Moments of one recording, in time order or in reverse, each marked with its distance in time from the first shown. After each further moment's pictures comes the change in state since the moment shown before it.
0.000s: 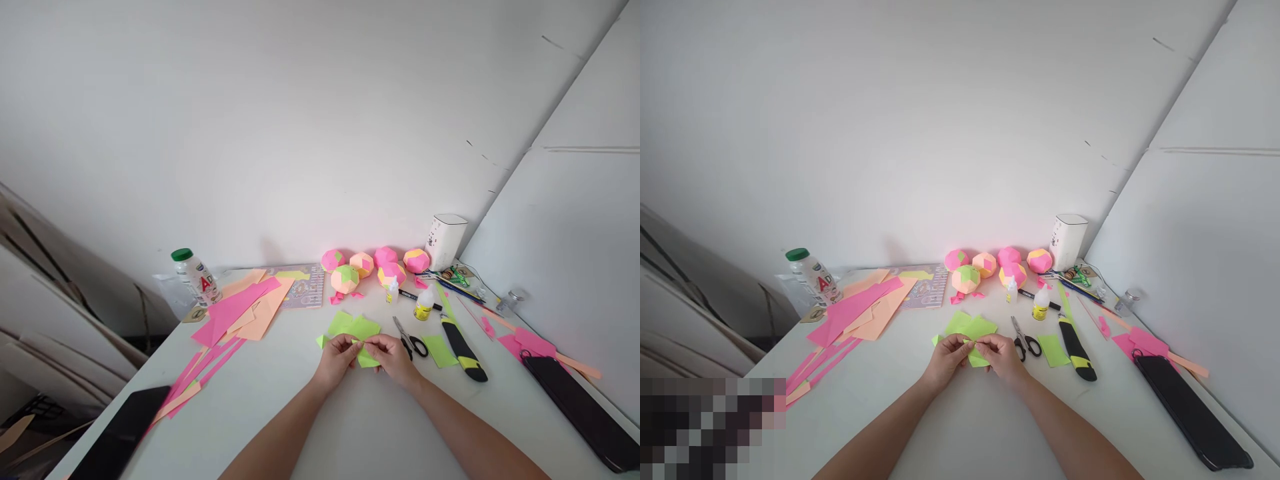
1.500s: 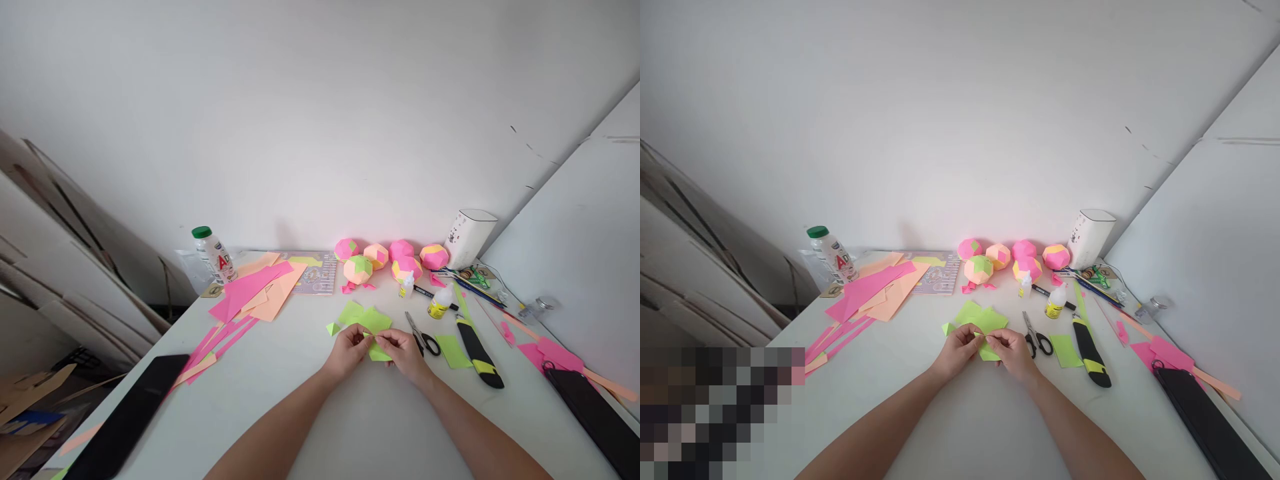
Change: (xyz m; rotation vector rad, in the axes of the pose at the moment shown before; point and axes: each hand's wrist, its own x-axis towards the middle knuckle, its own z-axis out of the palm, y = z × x) left_hand -0.003 0.001 0.000 0.142 -0.040 0.013; right_hand -0.001 -0.008 -0.001 -0.039 -0.014 0.058
